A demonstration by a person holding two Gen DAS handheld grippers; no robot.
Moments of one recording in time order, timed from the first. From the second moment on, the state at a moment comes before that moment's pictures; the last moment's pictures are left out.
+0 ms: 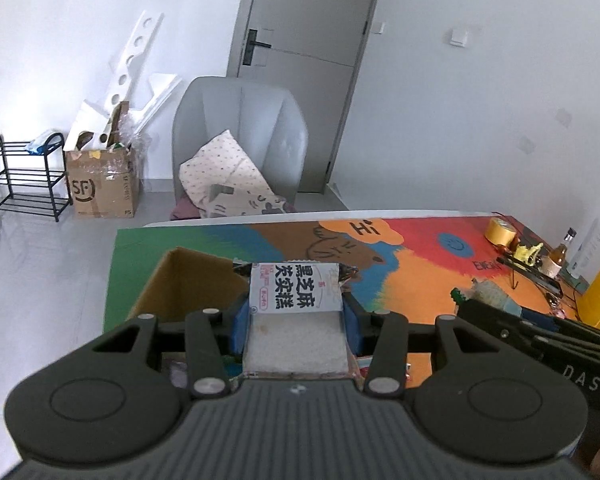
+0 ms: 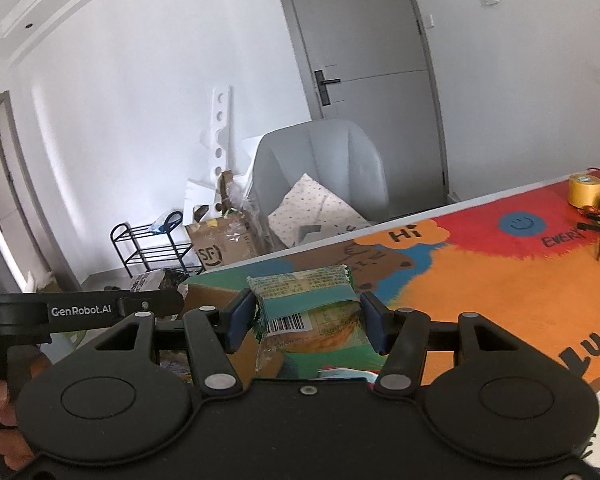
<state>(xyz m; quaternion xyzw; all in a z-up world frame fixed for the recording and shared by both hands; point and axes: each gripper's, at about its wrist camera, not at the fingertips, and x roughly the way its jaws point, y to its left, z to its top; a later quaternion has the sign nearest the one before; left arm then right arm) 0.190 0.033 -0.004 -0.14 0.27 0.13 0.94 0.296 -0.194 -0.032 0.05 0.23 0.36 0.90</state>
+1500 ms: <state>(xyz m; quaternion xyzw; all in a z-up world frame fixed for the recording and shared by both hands) 0.153 0.077 -0.005 -0.14 0.26 0.16 0.94 0.270 -0.146 -0.014 0.04 0.24 0.34 0.91</state>
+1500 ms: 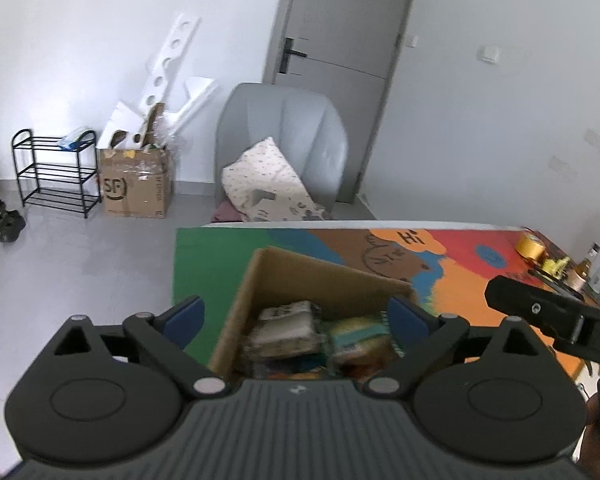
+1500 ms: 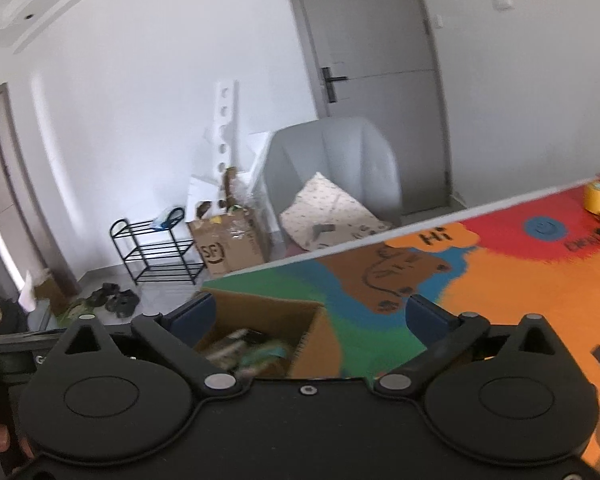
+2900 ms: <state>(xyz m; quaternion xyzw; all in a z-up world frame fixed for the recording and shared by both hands) 0.217 -0.066 -0.011 -0.07 0.28 0.05 0.96 0.298 -0.310 -0.060 0.13 0.26 0.24 0.93</state>
